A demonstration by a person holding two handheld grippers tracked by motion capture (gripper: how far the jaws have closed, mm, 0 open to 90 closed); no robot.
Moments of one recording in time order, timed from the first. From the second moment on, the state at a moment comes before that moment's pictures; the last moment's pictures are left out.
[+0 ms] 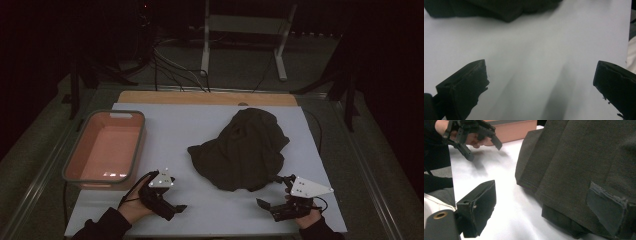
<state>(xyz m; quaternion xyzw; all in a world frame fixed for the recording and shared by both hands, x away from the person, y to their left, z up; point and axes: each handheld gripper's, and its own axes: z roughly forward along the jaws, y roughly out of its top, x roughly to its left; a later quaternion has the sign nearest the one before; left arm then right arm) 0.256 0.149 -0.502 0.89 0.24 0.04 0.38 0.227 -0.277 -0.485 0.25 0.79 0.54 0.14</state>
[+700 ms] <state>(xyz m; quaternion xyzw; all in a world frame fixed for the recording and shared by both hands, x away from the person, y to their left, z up) 0.237 0.183 -0.511 0.90 0.24 0.02 0.36 0.227 -0.278 -0.485 0.25 0.79 0.54 0.14</state>
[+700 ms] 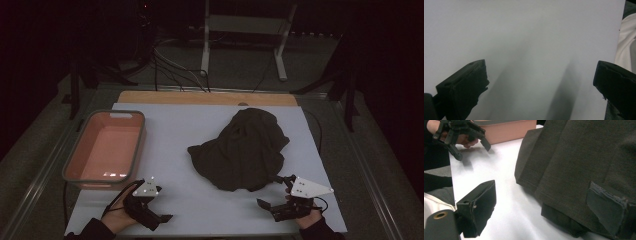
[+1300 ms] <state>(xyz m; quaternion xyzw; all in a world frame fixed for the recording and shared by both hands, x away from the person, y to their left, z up) 0.238 0.183 -0.509 0.89 0.24 0.03 0.38 0.226 -0.277 -0.487 0.24 0.80 0.54 0.14</state>
